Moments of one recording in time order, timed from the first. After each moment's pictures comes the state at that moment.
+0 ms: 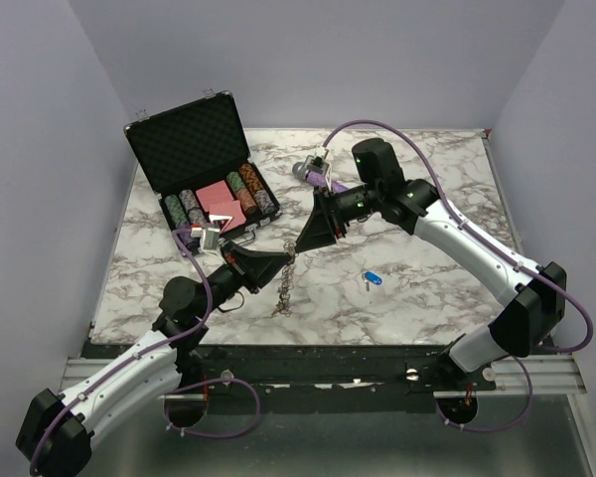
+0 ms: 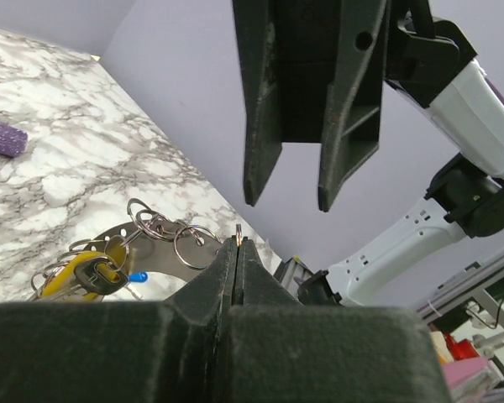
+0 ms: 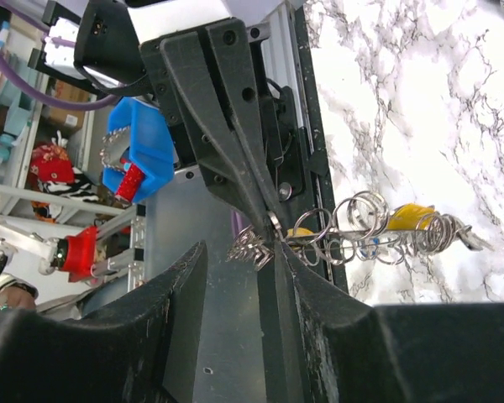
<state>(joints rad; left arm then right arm) -0.67 0.61 0.21 0.72 0.24 -0.87 0.68 1.52 1.43 -0.48 -1.04 0.28</state>
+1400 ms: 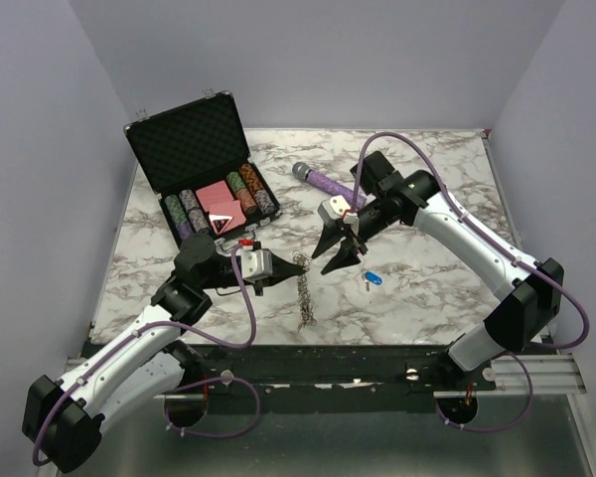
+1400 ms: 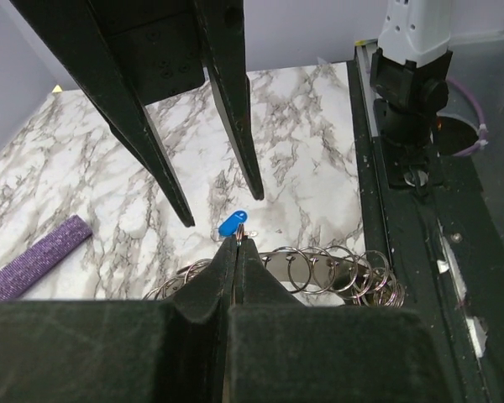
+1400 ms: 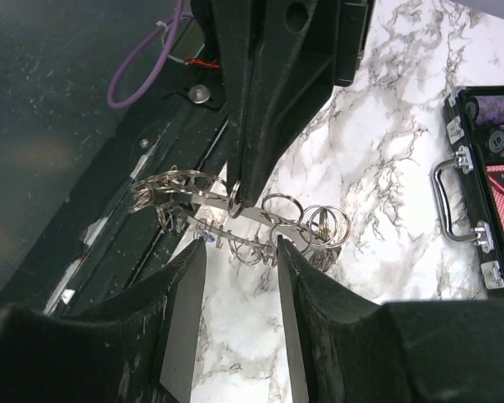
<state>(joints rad) -0.62 0.80 0.53 0.28 0.86 0.19 0.65 1.56 1.51 -1.08 -1.16 -1.16</state>
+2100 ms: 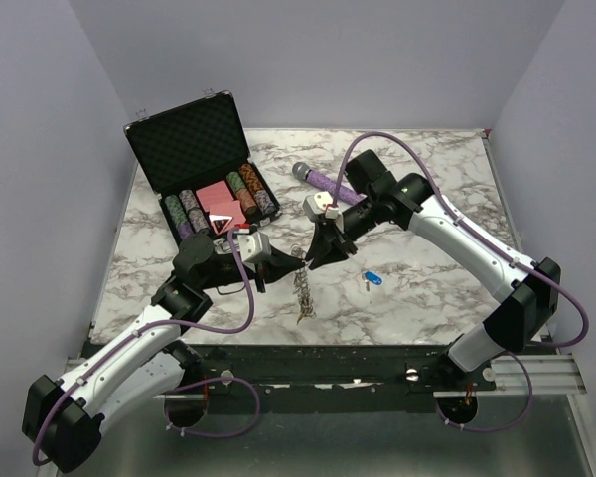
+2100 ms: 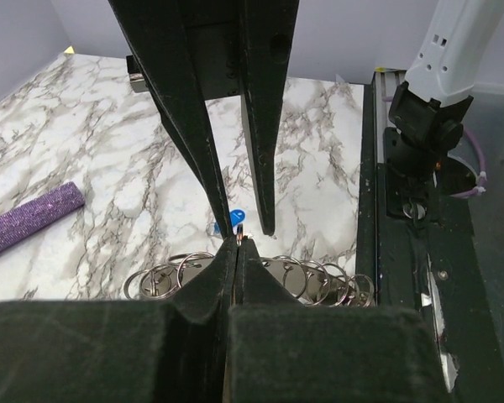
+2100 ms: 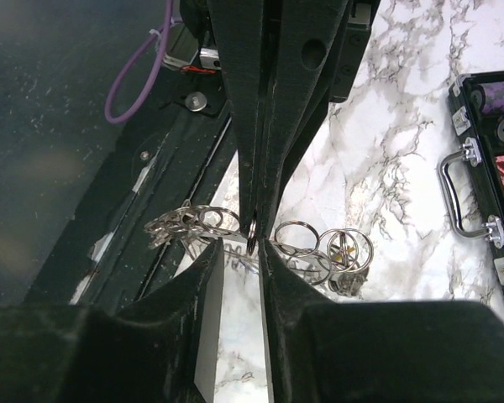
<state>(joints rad) -0.62 0.80 0.53 0.30 0.74 0.00 0.71 1.57 1.52 -0.96 -1.09 -0.94</state>
